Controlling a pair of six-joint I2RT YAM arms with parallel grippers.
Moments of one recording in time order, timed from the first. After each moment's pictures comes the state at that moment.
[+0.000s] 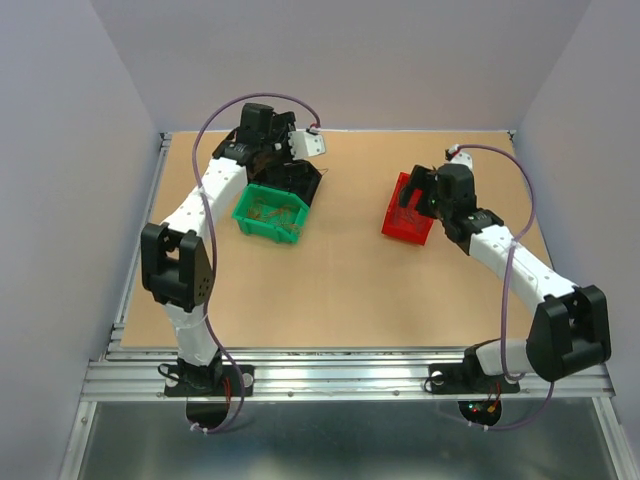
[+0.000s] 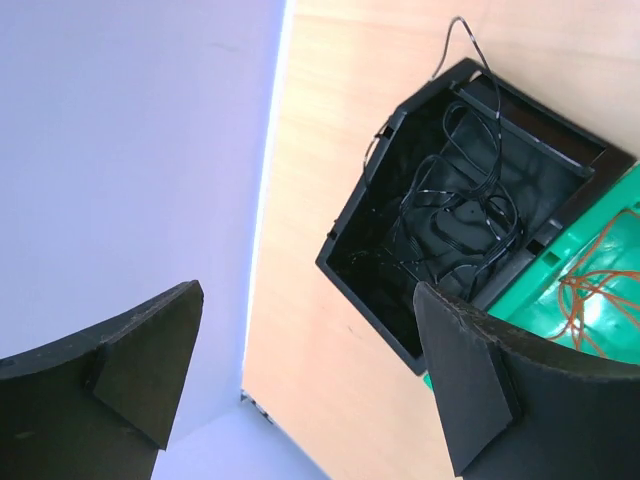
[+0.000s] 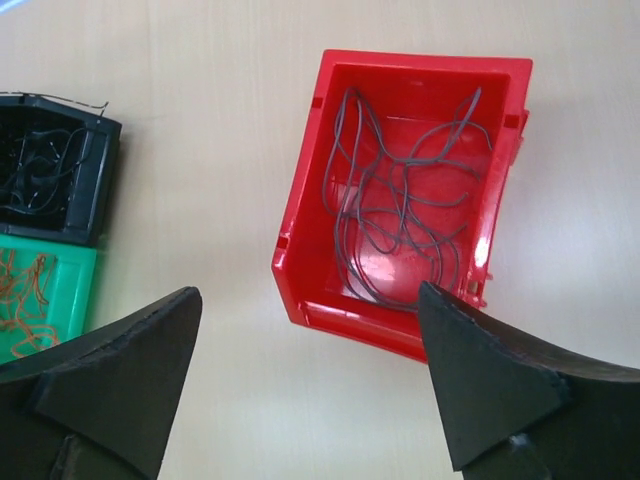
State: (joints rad) left arm -0.33 1.90 1.75 -0.50 0.20 1.14; right arm 0.30 1.38 1.01 -0.15 0.18 0.50
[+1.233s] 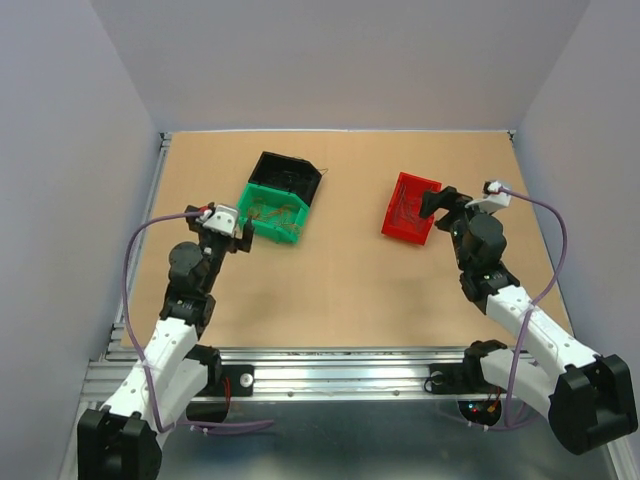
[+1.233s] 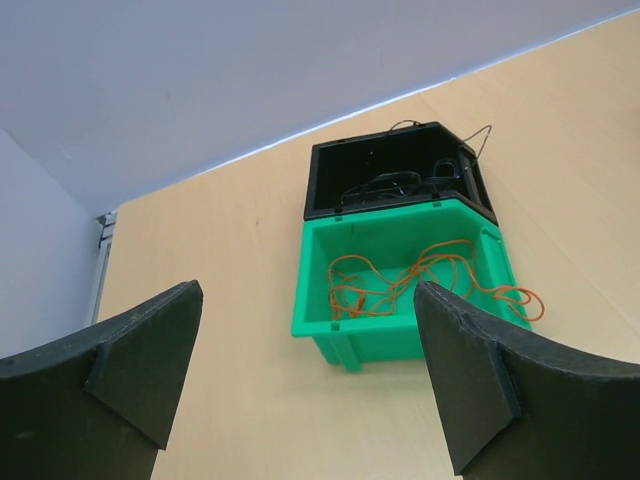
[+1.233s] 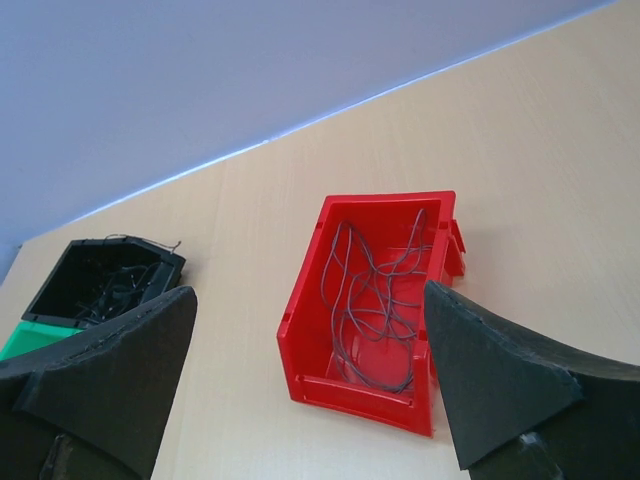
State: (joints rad) left arm -0.21 0.73 0.35 0.43 0.06 0.25; right arm 0.30 0.96 0.52 0.43 0.33 0.45
